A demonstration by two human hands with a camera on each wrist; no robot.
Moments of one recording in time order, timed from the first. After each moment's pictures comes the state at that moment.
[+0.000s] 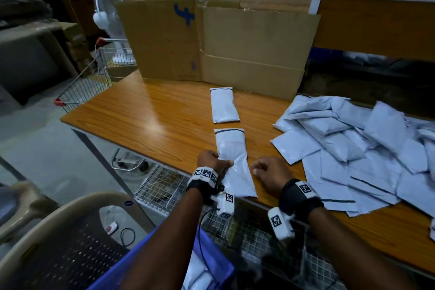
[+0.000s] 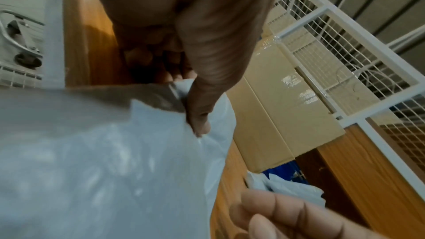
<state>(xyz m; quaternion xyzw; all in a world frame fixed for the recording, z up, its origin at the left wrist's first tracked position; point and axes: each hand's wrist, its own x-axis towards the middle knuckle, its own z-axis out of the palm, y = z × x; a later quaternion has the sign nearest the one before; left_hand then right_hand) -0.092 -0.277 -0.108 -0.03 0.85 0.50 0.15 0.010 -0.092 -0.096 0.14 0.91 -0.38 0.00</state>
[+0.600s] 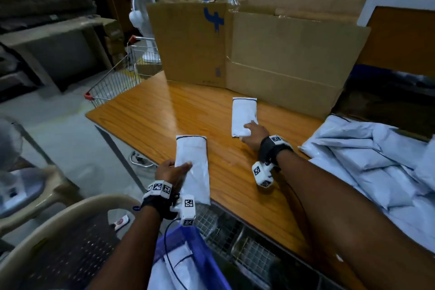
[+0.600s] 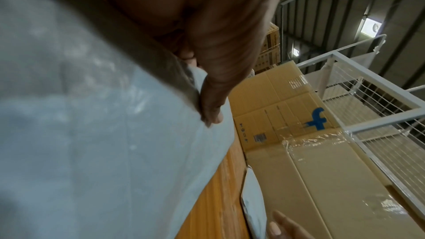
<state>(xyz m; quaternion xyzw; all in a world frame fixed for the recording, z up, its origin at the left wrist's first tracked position) -0.142 -0.407 -0.107 -0.19 0.78 0.60 0.04 -0.229 -0.097 -0.084 0.05 0.97 -0.22 0.07</state>
